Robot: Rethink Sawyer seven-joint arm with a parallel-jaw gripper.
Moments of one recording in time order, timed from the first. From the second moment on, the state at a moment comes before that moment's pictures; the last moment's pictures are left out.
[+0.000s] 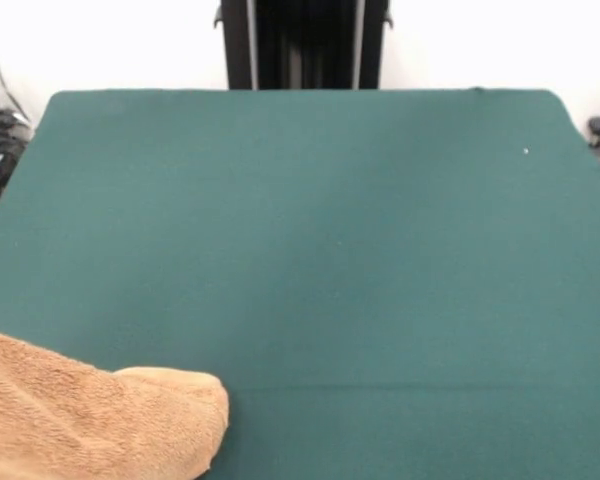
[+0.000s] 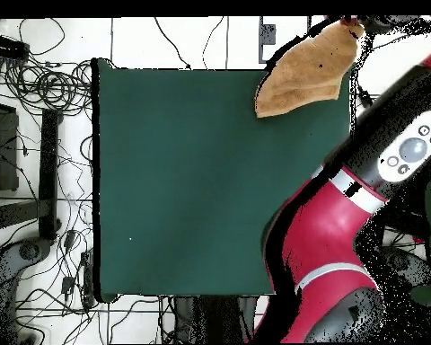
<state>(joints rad) -0.61 -0.32 1.90 0.03 -1.86 1.81 1.02</state>
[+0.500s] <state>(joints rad) -0.61 -0.34 2.22 0.04 -2.14 1.87 0.90</state>
